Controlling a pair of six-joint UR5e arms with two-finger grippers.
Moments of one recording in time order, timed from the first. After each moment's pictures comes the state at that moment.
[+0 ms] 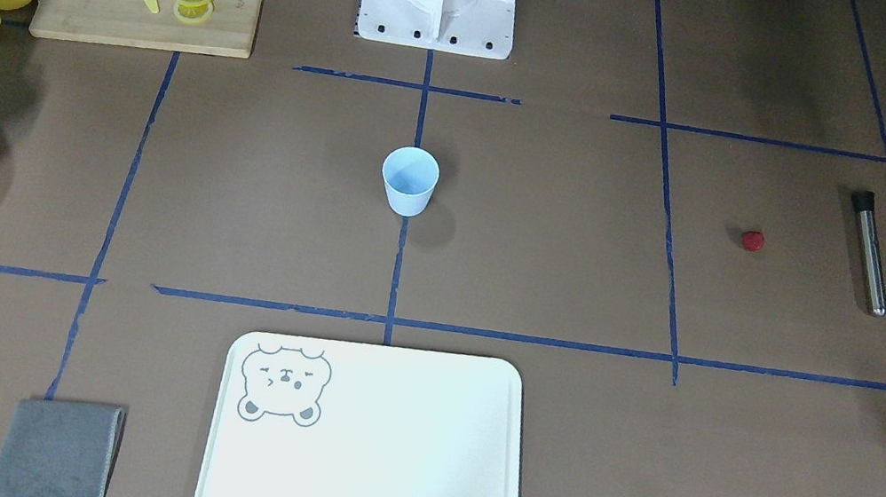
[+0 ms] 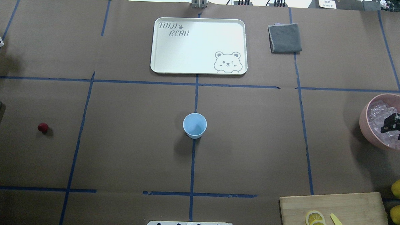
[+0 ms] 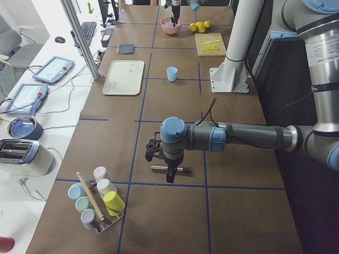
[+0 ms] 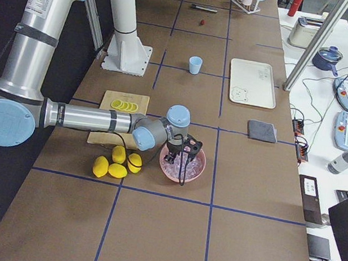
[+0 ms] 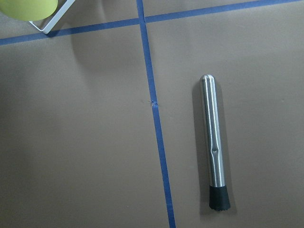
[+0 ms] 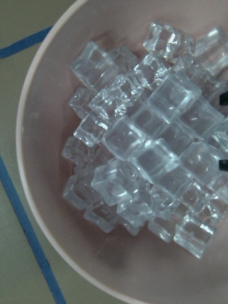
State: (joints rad) left arm -1.53 -1.29 -1.90 -1.57 -2.37 0.09; right arm 1.06 -1.81 1.76 -1.02 2.22 1.11
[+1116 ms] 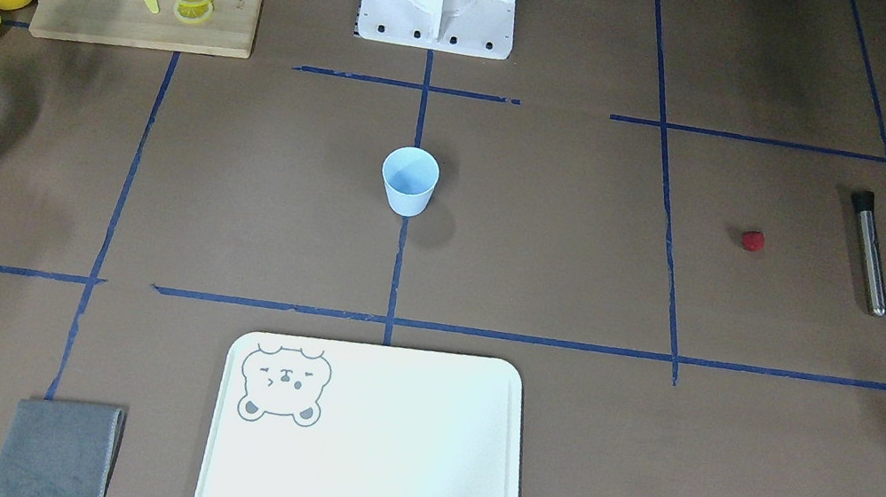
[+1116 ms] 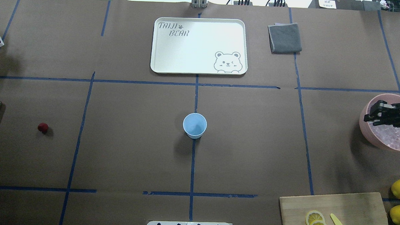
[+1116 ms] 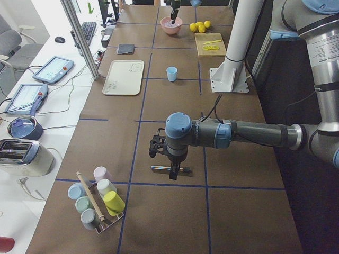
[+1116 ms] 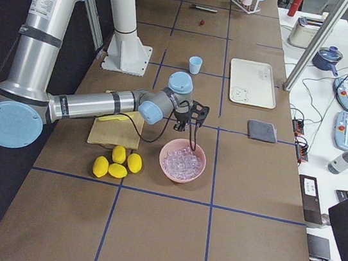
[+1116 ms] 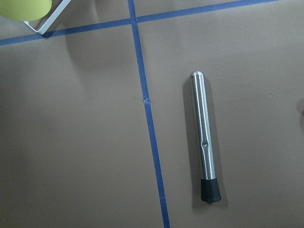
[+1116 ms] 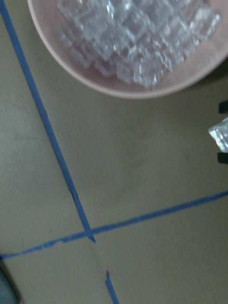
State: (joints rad) left arm -1.53 -1.26 -1.95 -1.57 -2.37 0.09; right arm 1.00 -1.74 1.99 -1.04 2.23 1.24
